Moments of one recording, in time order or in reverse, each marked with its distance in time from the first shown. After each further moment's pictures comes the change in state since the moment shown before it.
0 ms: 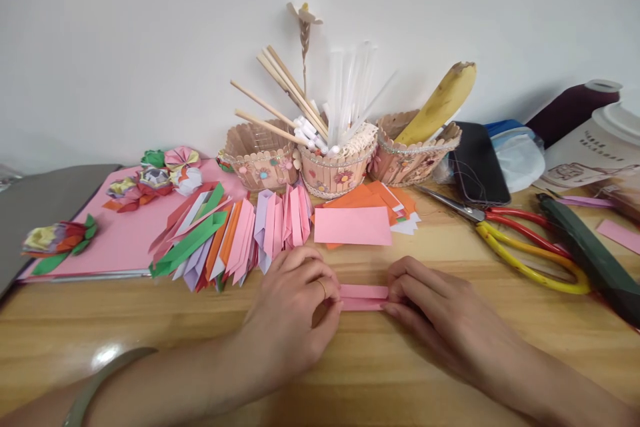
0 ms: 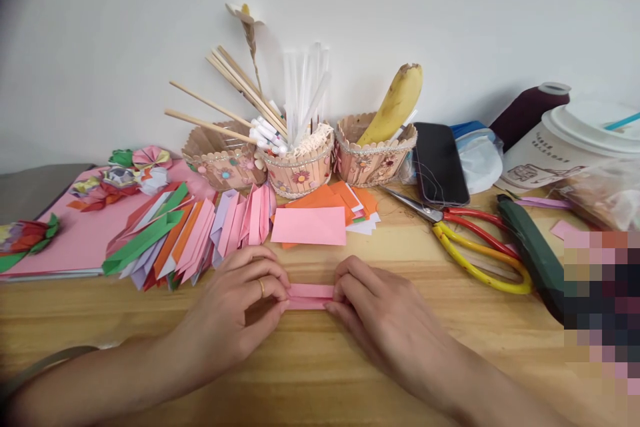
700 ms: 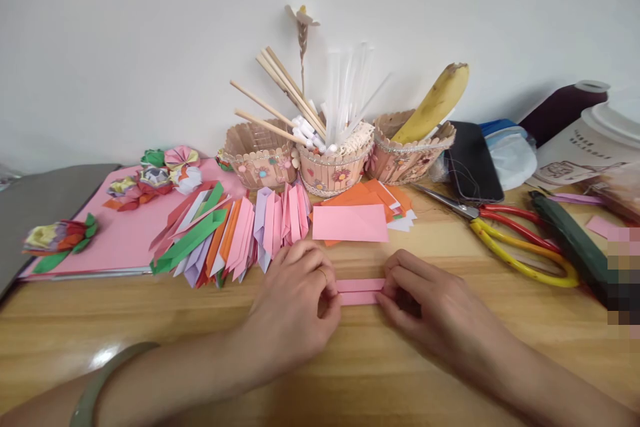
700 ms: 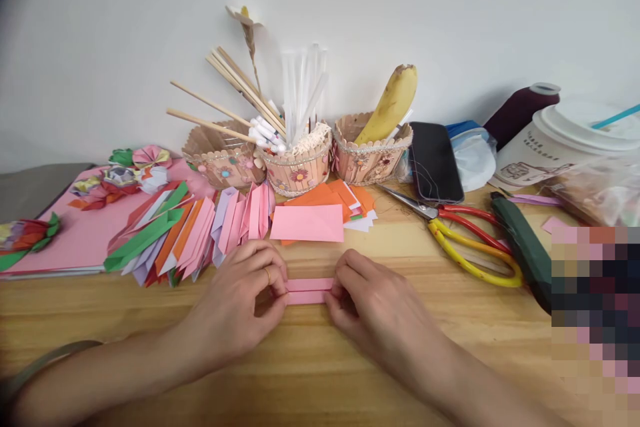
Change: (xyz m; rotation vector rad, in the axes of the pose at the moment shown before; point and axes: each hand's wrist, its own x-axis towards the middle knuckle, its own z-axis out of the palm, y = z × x) left_hand 0.005 0.002 0.004 0.076 -0.035 -0.055; right_hand 0.001 -0.006 0.008 -0.062 0.054 0.127
